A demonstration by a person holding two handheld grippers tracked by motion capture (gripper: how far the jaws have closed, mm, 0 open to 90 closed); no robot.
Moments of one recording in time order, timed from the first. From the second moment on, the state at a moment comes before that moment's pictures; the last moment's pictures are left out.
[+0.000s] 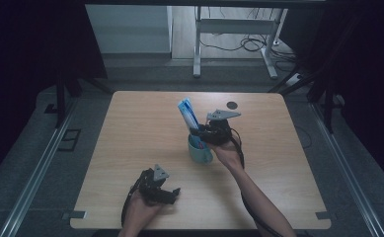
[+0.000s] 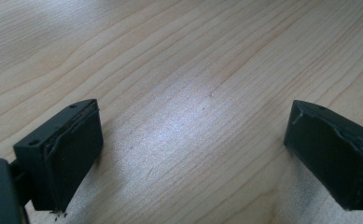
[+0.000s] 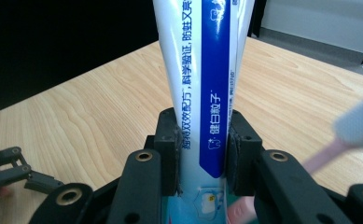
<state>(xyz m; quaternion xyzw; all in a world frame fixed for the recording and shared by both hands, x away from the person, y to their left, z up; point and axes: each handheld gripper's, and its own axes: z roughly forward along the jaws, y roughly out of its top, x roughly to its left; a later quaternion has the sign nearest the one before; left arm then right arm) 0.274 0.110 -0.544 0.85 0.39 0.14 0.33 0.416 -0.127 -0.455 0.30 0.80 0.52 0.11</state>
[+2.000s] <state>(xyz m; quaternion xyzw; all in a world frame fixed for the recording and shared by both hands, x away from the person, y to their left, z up) 0.274 0.110 -0.544 0.85 0.39 0.14 0.33 0.408 -0.130 -0.464 0.29 0.83 0.47 0.10</state>
